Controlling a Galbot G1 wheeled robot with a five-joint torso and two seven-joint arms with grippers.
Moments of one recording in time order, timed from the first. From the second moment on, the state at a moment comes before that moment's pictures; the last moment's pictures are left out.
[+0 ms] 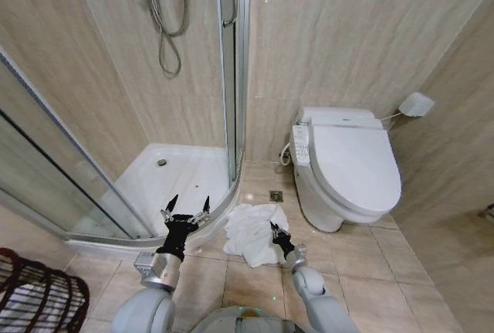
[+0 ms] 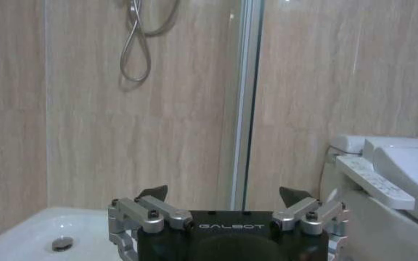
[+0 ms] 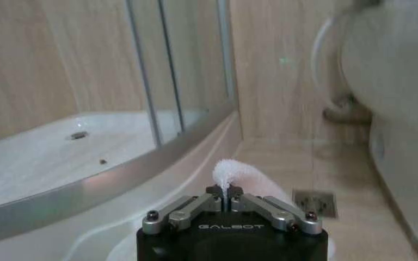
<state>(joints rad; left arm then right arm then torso) 1.79 -1.55 -0.53 -2.43 -0.07 0.14 0.05 -1.28 1.38 0.31 1.41 0.22 0.17 -0.16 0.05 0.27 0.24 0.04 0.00</state>
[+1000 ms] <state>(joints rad) 1.79 -1.55 -0.53 -2.43 -0.07 0.14 0.05 -1.44 1.34 0.44 1.74 0.08 0.29 -0.13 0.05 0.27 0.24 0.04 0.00</state>
